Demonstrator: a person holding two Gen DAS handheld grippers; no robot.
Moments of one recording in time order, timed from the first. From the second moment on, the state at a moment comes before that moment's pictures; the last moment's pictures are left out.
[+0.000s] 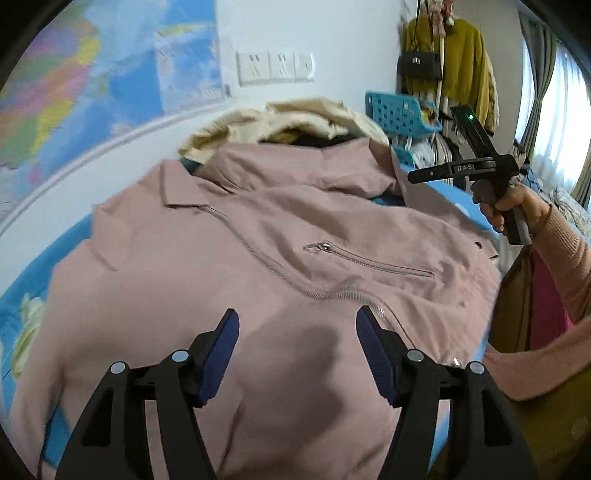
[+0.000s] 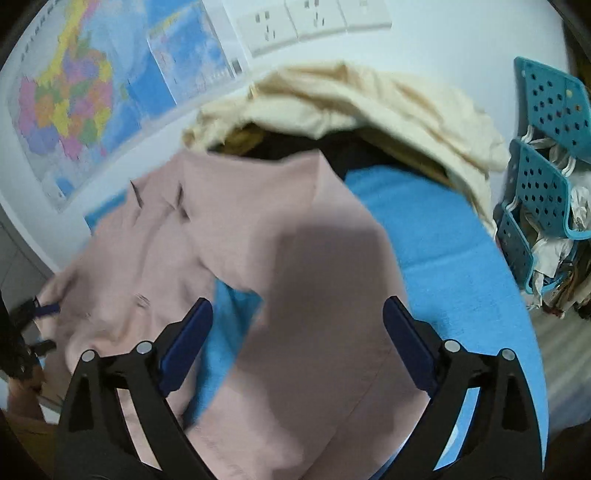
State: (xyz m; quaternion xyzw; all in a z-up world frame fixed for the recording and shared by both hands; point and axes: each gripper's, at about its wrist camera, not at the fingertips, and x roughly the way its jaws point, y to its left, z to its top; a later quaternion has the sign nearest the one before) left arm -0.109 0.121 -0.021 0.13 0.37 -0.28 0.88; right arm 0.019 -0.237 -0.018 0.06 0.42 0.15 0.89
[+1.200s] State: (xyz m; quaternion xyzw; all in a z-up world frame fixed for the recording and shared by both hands) left arm -0.048 0.172 0.039 -0.06 0.33 -0.40 0.85; right arm 0.103 -0.027 0.114 0.20 0.40 0.53 0.72
